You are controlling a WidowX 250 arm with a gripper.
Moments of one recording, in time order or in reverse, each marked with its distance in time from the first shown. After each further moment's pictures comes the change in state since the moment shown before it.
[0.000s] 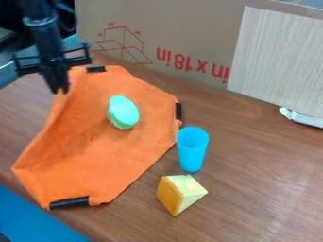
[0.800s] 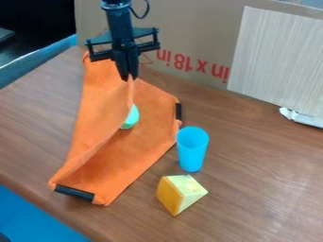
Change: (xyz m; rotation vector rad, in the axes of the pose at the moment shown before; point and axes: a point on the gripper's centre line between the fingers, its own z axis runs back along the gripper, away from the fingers) arm 0.000 -0.090 0.002 -0.048 0.053 0.005
